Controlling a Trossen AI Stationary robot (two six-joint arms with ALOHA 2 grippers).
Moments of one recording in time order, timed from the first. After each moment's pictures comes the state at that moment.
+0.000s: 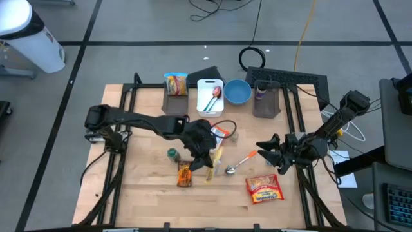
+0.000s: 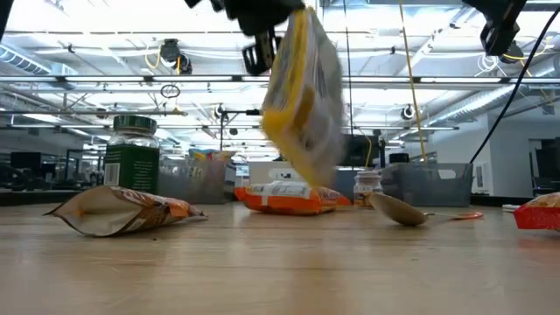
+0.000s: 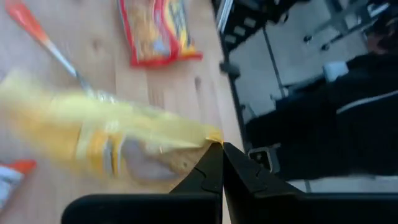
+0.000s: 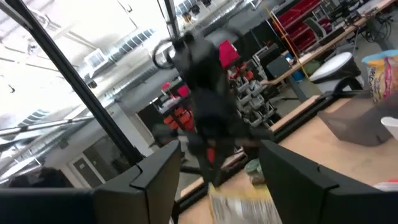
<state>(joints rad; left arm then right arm) -0.06 1.72 1.38 -0.38 0.57 -0.32 0.79 0.92 0.26 1.06 0.94 0.37</state>
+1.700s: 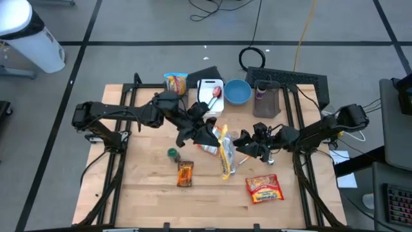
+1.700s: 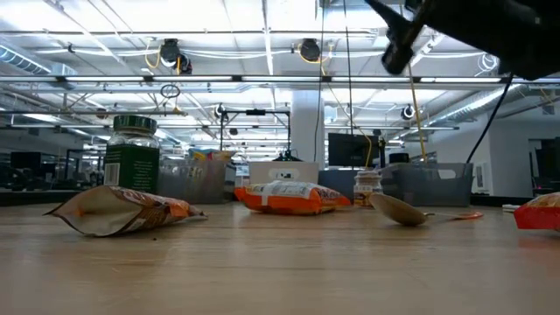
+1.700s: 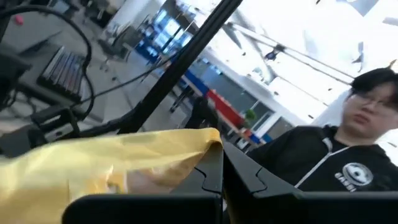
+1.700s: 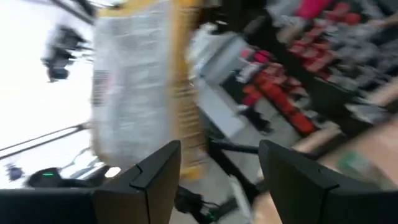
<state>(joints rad) 0.01 1.56 1.38 0.40 0.68 -0.81 0.18 1.33 0.35 1.37 -0.03 0.79</state>
